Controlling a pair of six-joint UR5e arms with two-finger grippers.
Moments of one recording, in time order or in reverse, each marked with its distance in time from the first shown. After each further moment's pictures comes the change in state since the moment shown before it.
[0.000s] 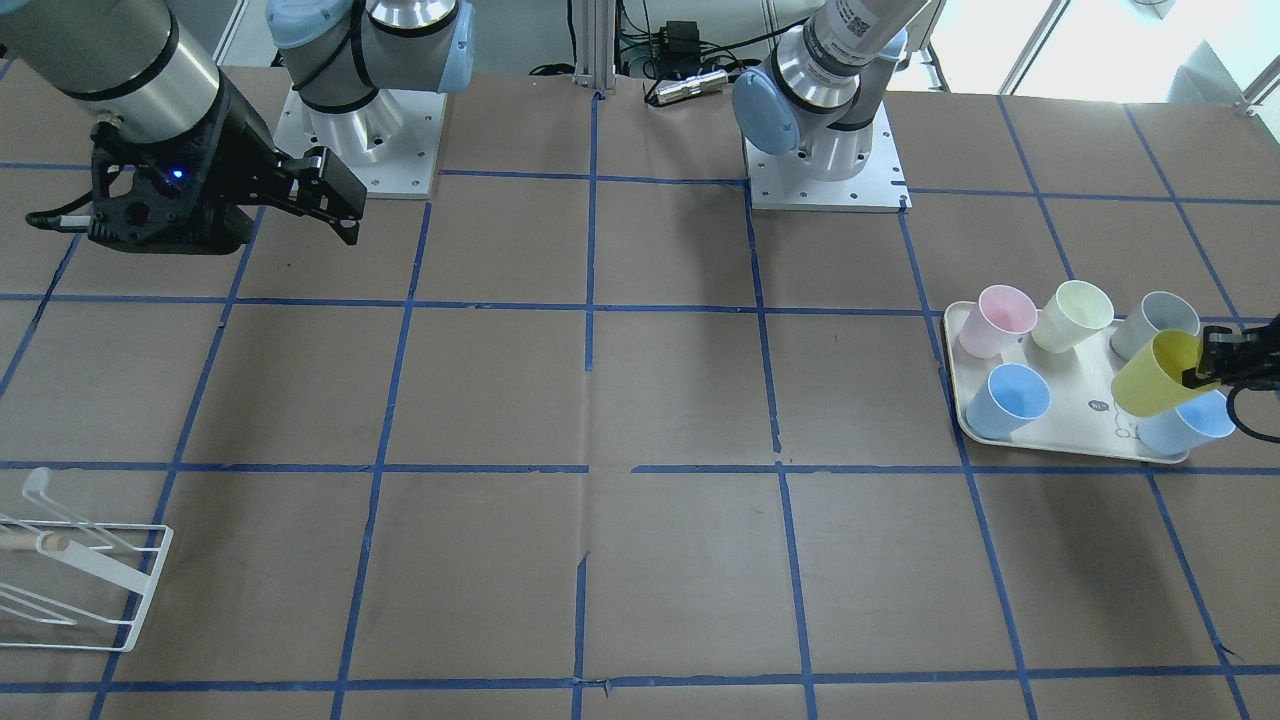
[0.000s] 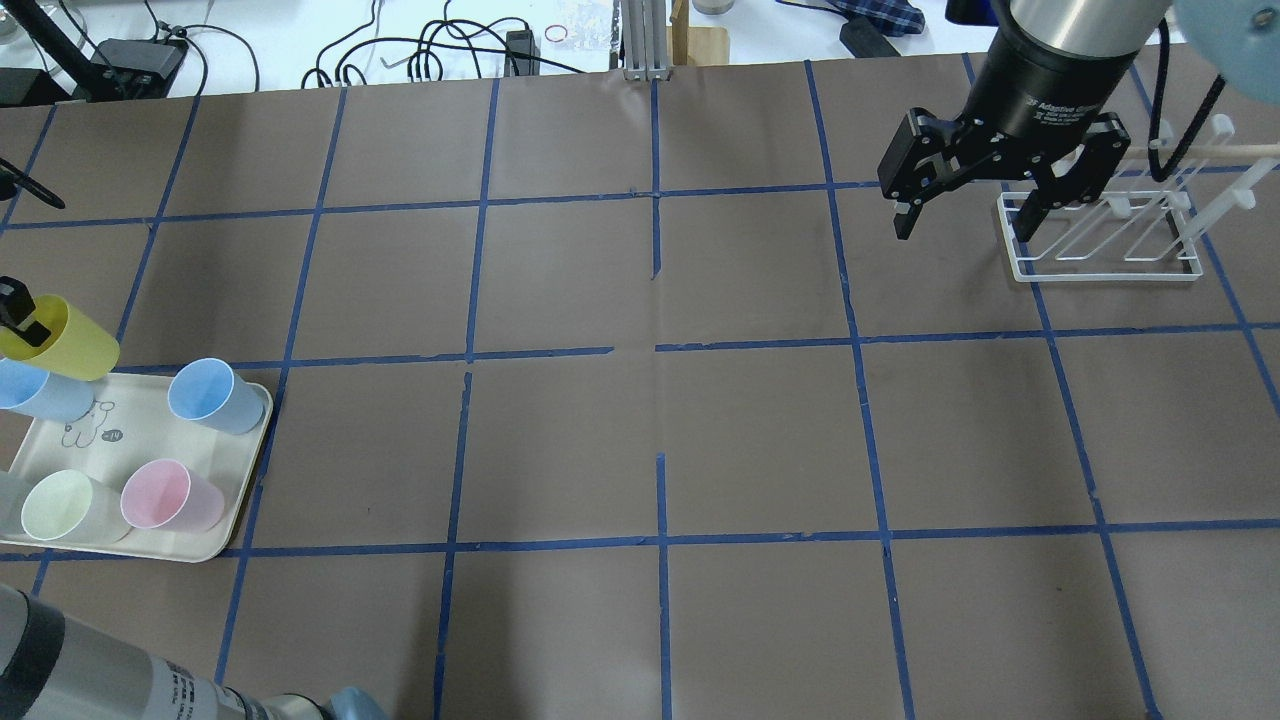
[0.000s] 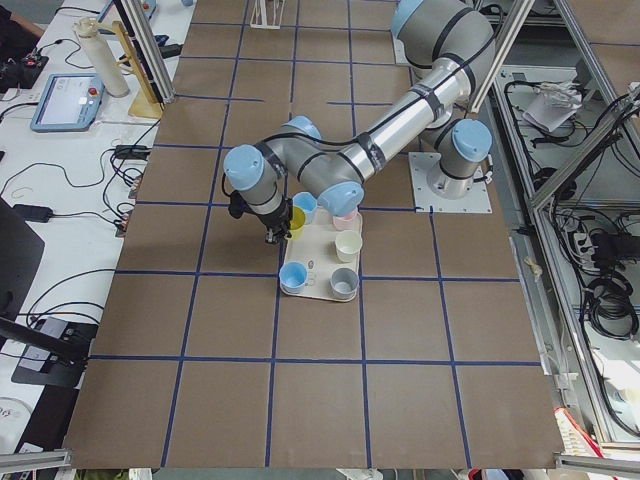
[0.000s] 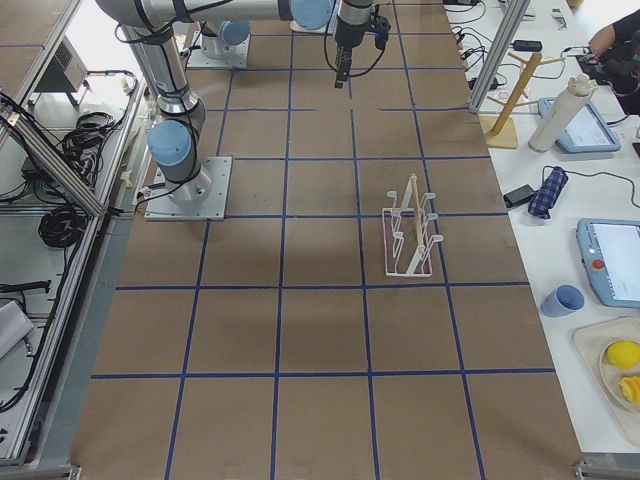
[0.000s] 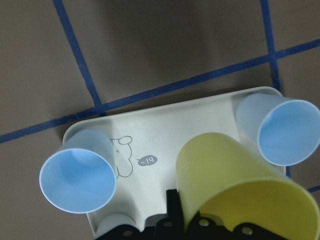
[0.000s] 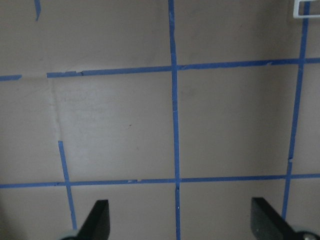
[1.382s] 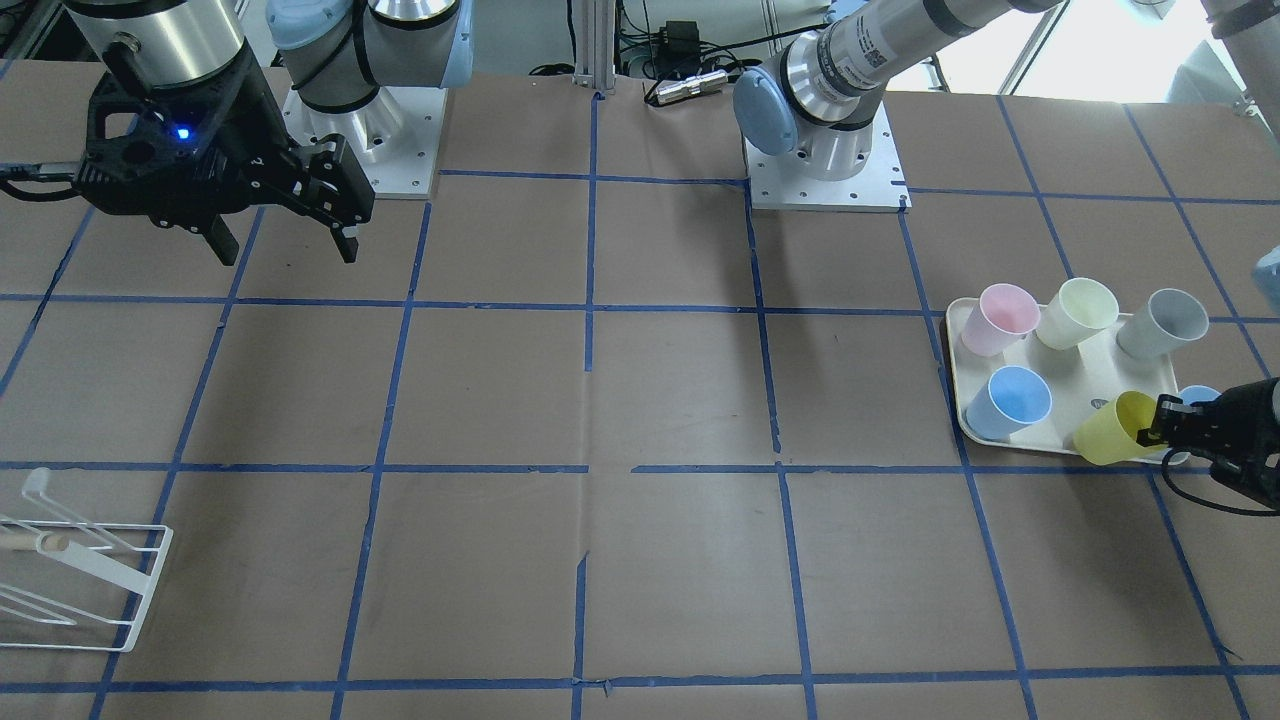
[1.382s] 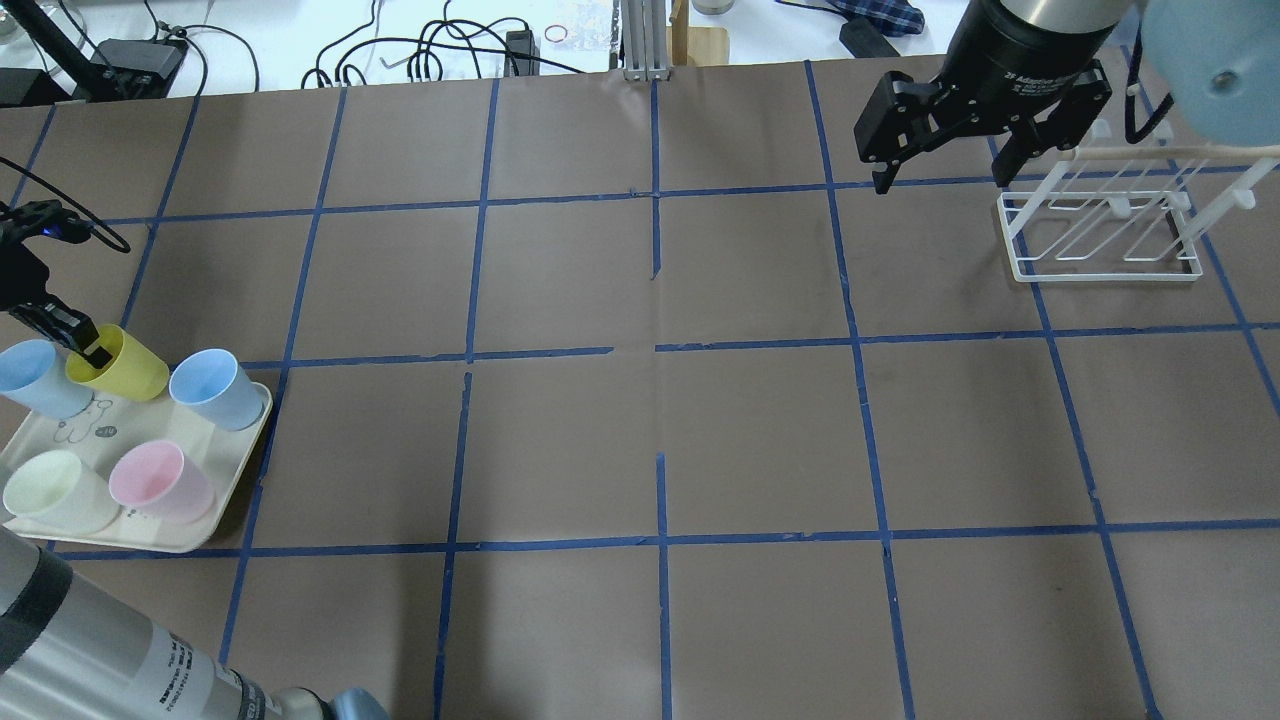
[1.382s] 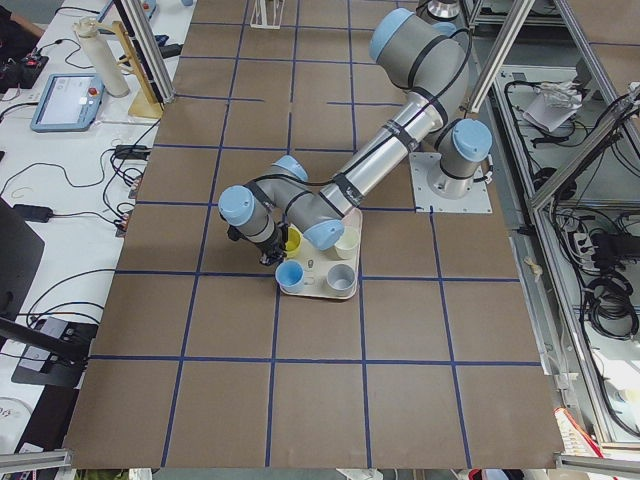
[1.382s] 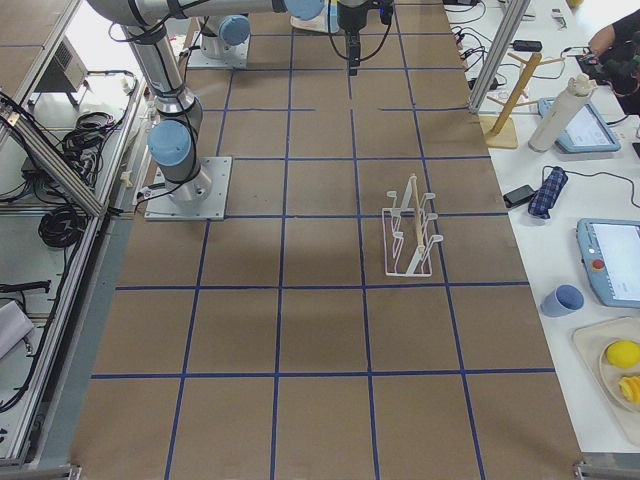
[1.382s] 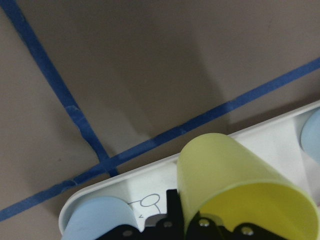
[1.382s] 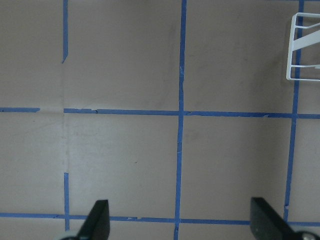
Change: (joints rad) left arm -0.010 -0.130 -0.013 0.102 -0.002 0.077; right arm 0.037 -0.030 0.017 -0.123 0.004 -0.031
